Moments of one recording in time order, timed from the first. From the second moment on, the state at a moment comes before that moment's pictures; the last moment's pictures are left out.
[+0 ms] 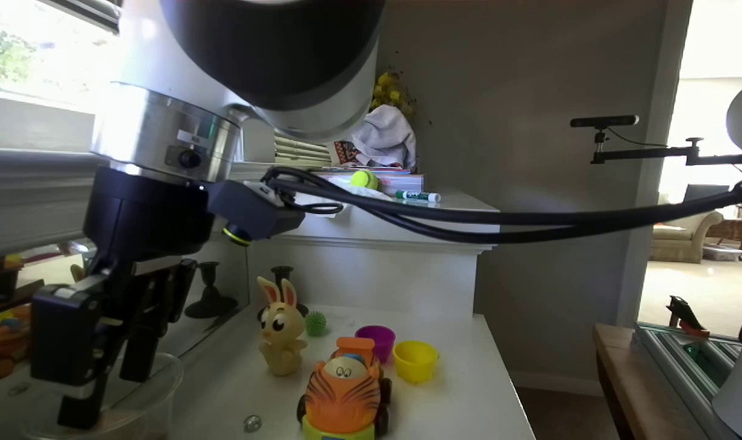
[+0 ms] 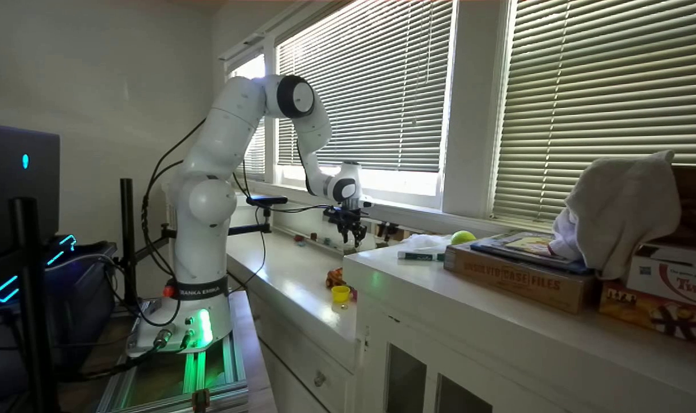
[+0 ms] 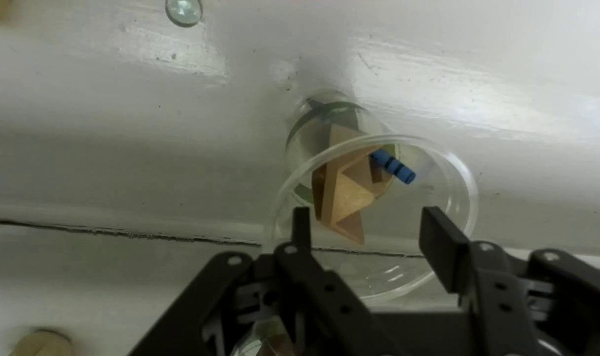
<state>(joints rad) 0.27 0.41 0.25 -2.08 0.03 2.75 -0.04</state>
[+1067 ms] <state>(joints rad) 0.31 0.46 0.22 -2.05 -0.01 2.75 -0.04</state>
